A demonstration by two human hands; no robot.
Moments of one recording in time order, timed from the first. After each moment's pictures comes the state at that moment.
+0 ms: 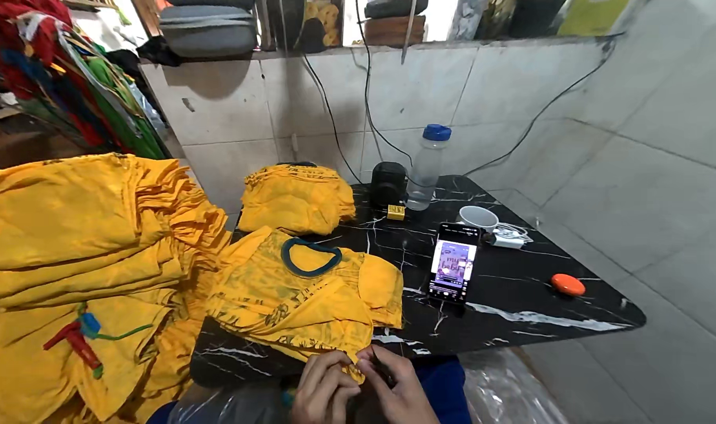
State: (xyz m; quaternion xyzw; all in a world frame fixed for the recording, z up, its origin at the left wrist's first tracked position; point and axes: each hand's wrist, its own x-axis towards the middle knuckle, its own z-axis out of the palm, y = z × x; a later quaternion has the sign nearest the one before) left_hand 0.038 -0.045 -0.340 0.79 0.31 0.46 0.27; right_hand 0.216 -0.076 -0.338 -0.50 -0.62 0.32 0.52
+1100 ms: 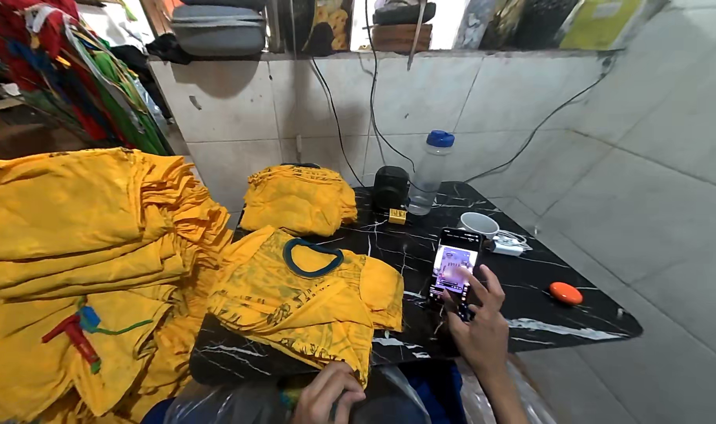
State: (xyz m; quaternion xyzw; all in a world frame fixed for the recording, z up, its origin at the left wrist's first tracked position) left_hand 0.037 -0.048 -0.338 0.79 0.28 0.44 0.32; right_hand 0.356 -0.038 -0.332 -0.69 -0.53 -0.14 0.48
